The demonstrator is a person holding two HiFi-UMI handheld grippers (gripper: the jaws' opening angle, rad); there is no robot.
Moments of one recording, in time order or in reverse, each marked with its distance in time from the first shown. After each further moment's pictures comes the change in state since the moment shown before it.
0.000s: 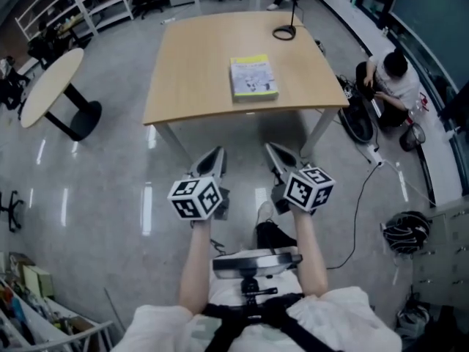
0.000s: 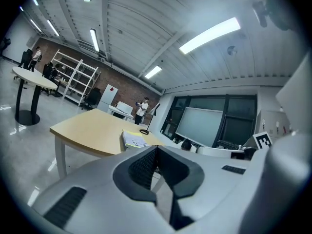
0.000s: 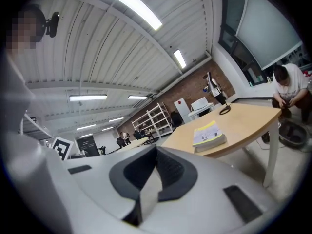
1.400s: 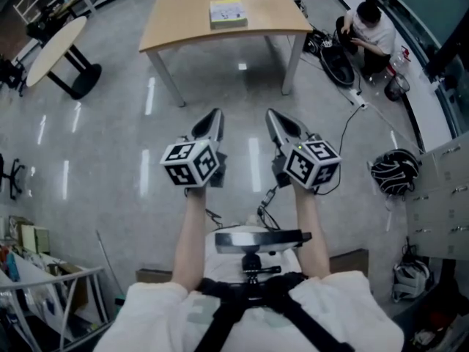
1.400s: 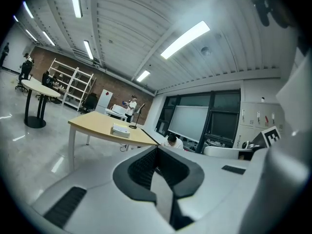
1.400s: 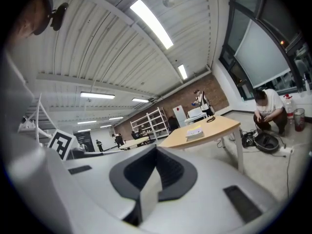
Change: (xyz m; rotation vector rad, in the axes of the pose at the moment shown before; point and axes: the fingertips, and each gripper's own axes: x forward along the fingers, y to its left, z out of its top) left arm -0.241 -0.227 -0.121 0.064 0.008 -0.009; right arm -0.341 0.129 -0.066 -0.081 -0.035 -0.080
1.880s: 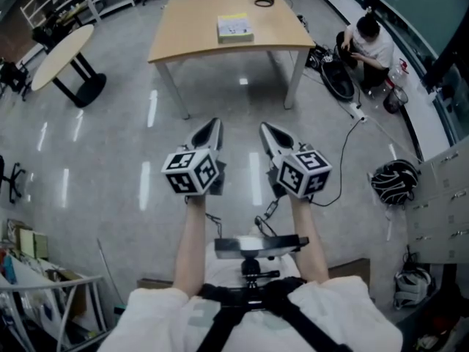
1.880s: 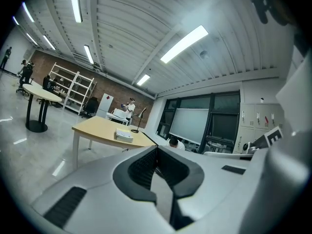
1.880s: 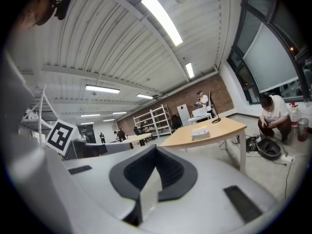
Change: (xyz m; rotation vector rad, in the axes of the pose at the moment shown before) left arm -0.028 0.019 0.024 0.021 -0.045 0.003; right arm 0.017 0.046 -0.010 -0.079 0.037 0.028
